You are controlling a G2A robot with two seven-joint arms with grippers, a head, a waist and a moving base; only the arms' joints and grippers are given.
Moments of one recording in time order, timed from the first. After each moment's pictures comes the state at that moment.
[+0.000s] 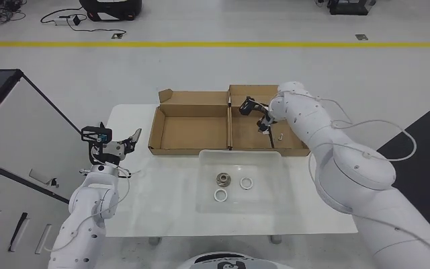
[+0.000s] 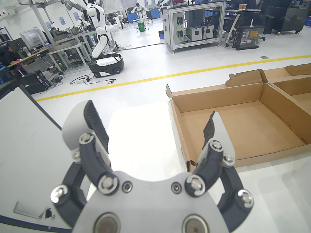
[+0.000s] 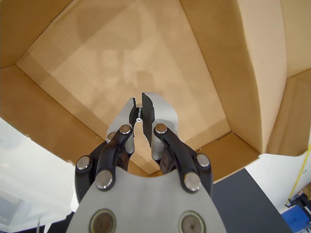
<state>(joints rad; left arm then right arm) 1.73 -1.15 -1.60 -1.80 1.33 0.00 0.00 -0.33 -1.51 0.20 -0.22 -0.65 -0.67 0.84</state>
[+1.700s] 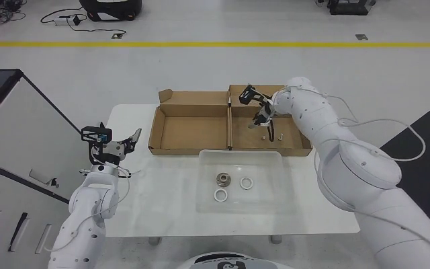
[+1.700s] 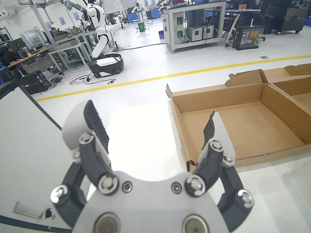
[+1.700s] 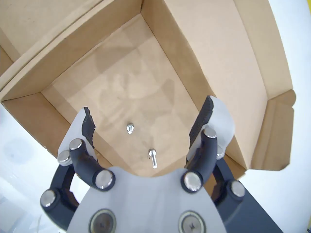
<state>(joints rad) 1.73 -1.15 -1.60 -1.80 1.33 0.00 0.00 -0.31 -1.48 0.29 -0.20 -0.70 -0.74 0.62</state>
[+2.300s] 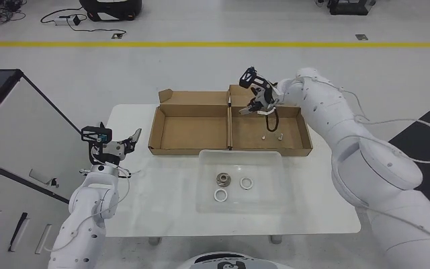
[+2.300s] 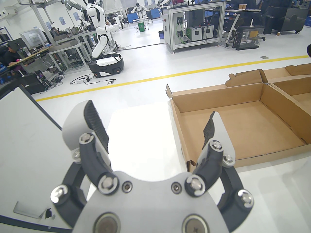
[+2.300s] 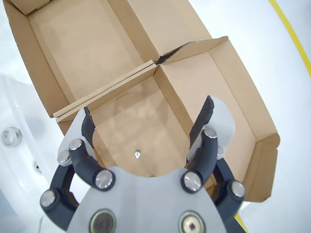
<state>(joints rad) 1.73 -1.15 -1.60 -1.80 1.33 0.00 0.00 -0.30 -1.37 0.40 -0.39 -0.64 -0.81 0.50</state>
